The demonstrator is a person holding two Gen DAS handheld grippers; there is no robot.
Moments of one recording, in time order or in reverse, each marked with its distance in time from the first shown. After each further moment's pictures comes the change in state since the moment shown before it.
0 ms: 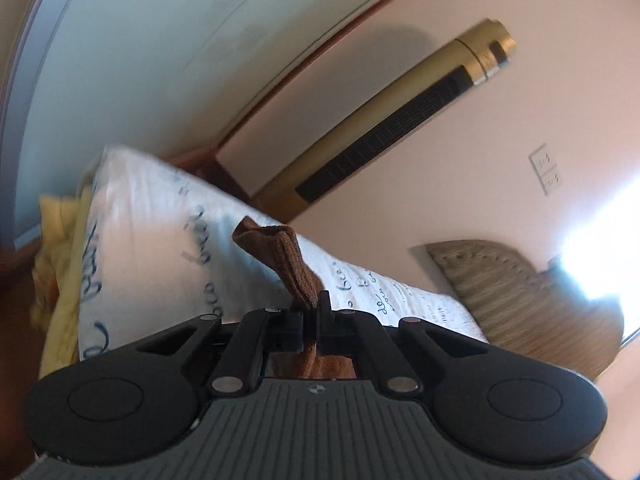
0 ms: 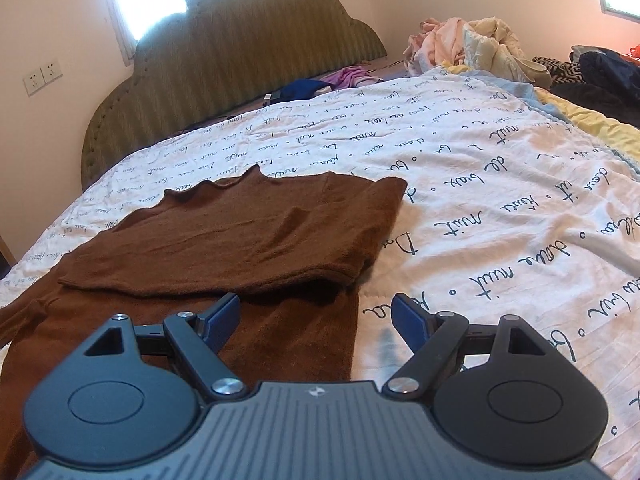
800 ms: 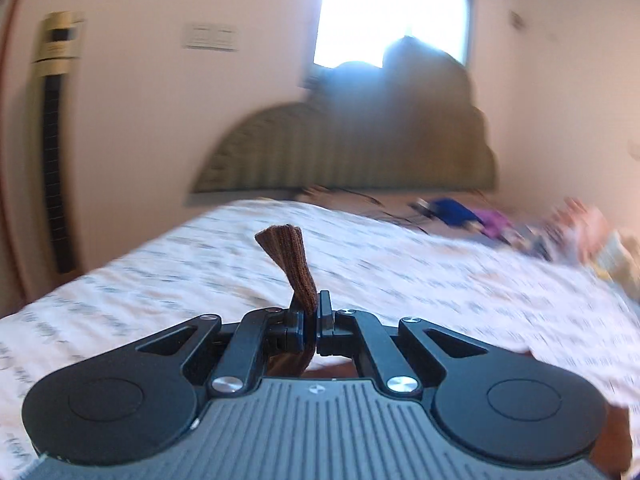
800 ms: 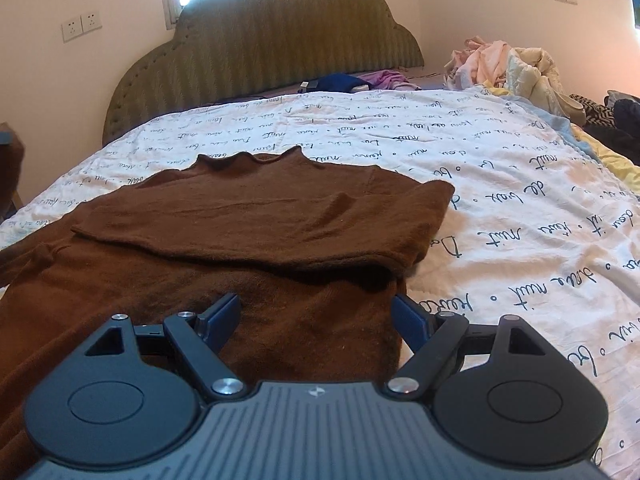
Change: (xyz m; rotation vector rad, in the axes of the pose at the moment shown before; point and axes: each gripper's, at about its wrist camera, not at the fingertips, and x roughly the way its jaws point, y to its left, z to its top) left arm -0.062 -0.274 -0.227 0.948 0.109 -0.414; right arm 0.002 0.036 -0.012 -0.176 0.012 0.013
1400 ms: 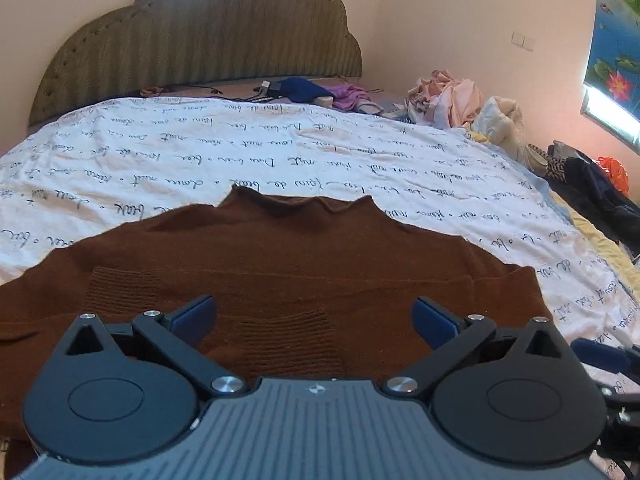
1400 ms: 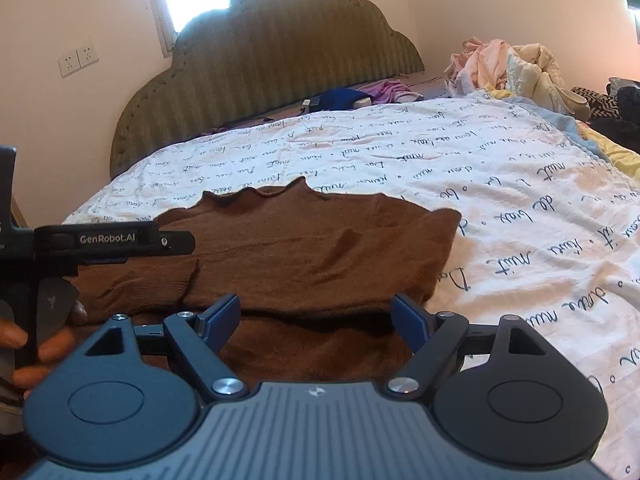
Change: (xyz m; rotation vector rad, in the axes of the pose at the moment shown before) left arm 0.028 -0.101 -0.100 0.142 0.263 -0.346; right arm 0.002 -0.009 0.030 0.076 -0.046 0.063
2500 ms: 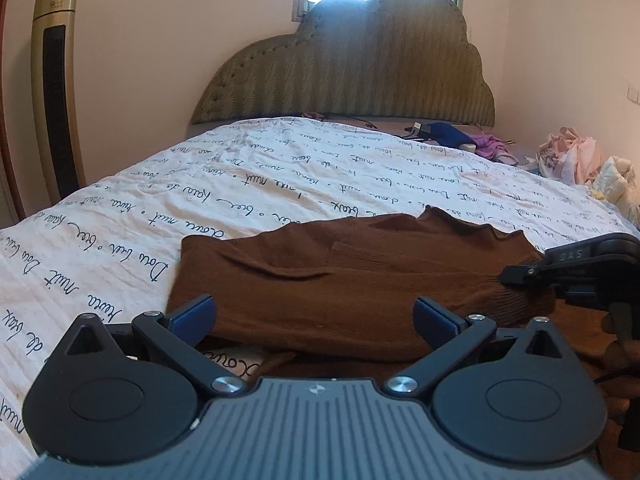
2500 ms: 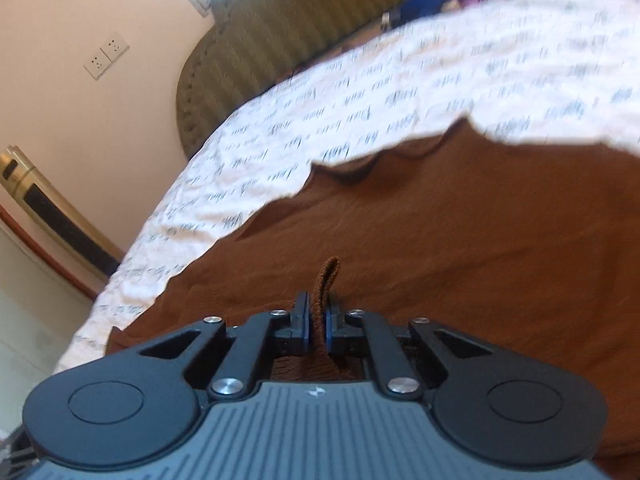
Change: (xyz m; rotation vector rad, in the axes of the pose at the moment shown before) left arm -0.096 0.079 -0.036 -0.171 -0.099 0.377; right arm 0.135 0.068 0.051 0.165 0.218 0.307
